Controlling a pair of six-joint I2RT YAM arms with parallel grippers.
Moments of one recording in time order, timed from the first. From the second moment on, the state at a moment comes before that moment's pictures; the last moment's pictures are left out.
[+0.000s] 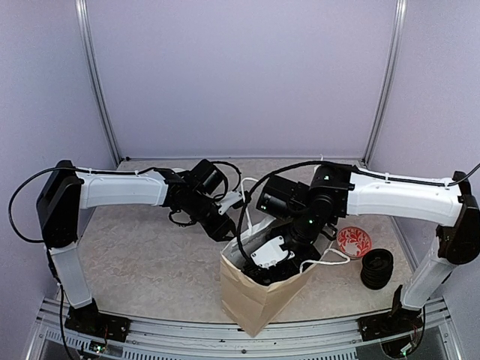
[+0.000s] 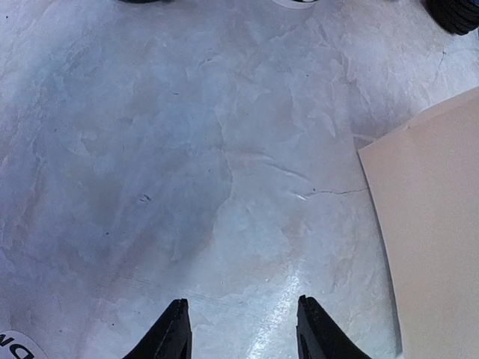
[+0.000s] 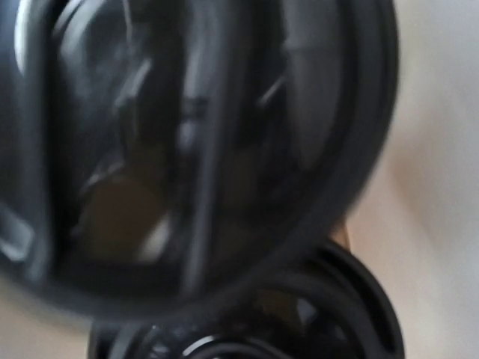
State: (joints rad) left arm -0.81 1.86 1.34 -0.51 0.28 0.15; right arm 1.14 1.65 1.46 -1.18 -0.06 -0.91
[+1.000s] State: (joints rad) left arm -0.81 1.57 1.37 -0.57 0.24 0.06; right arm 1.14 1.63 1.55 -1.29 -0.03 -0.87
